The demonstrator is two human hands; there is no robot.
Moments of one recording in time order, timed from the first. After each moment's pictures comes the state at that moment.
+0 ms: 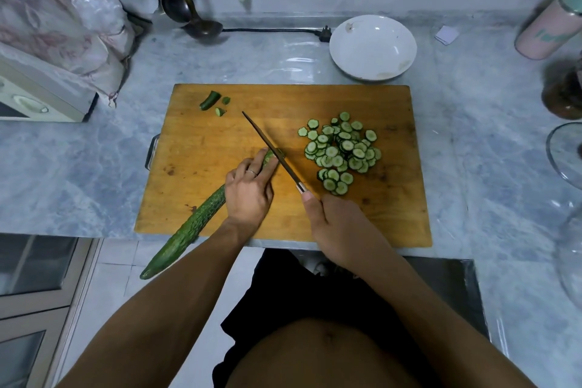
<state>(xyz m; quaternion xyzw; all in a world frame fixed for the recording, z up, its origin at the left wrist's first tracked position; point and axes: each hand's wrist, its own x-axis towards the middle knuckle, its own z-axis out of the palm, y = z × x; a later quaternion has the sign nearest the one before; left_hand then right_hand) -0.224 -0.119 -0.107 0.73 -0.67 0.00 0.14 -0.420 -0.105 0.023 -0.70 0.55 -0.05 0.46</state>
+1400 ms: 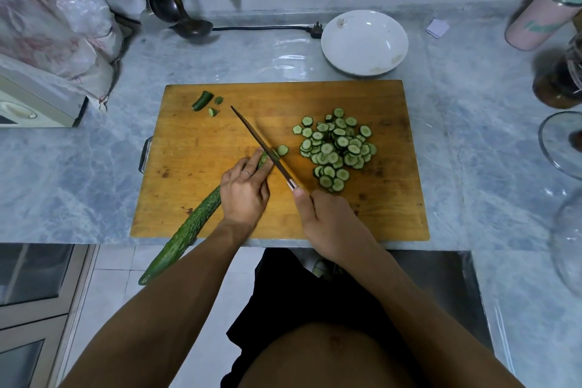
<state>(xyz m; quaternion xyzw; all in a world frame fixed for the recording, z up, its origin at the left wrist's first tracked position) -0.220 -0.118 -0.111 0.70 -0.69 0.02 0.19 -0.411 -0.105 0.009 -0.70 0.55 -0.07 0.46</state>
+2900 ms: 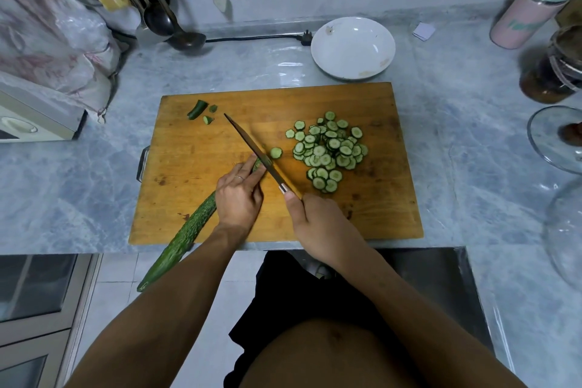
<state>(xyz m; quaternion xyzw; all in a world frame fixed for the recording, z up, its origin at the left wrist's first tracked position) -0.217 -0.118 -0.111 0.70 -0.68 -0.04 0.20 -0.409 -0.101 -0.003 -0.69 0.55 -0.07 0.46</state>
